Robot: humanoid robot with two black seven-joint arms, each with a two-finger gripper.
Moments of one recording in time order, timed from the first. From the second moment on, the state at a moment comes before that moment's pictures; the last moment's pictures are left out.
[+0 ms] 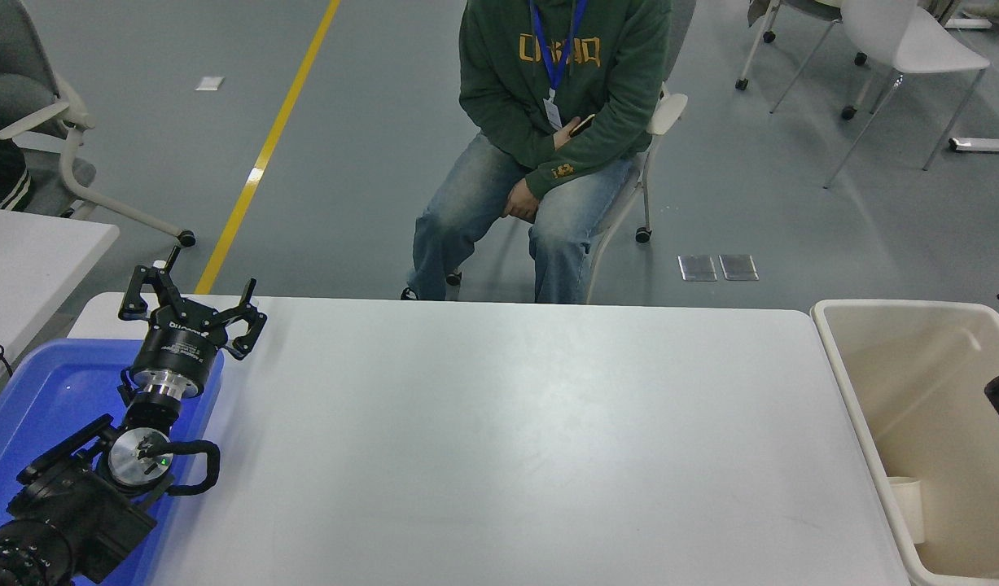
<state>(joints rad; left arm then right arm) -0.55 0.33 -0.83 -0.44 -0.19 -0.66 -0.48 0.82 -0.42 -0.33 0.04 -0.41 -0.42 0.05</state>
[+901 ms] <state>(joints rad) -0.55 0.33 -0.83 -0.44 -0.19 -0.66 -0.48 0.76 -0.37 -0.15 0.03 -0.39 -0.45 0.04</state>
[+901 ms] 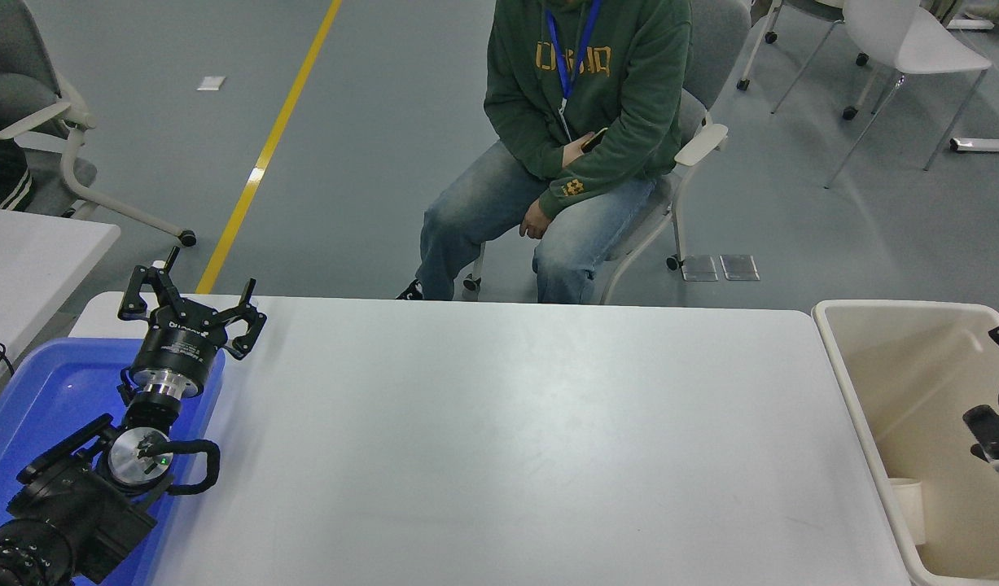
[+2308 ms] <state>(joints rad) -0.55 0.33 -0.83 -0.44 -0.19 -0.66 -0.48 0.93 -0.47 0.07 0.62 -0.39 -0.42 0.08</state>
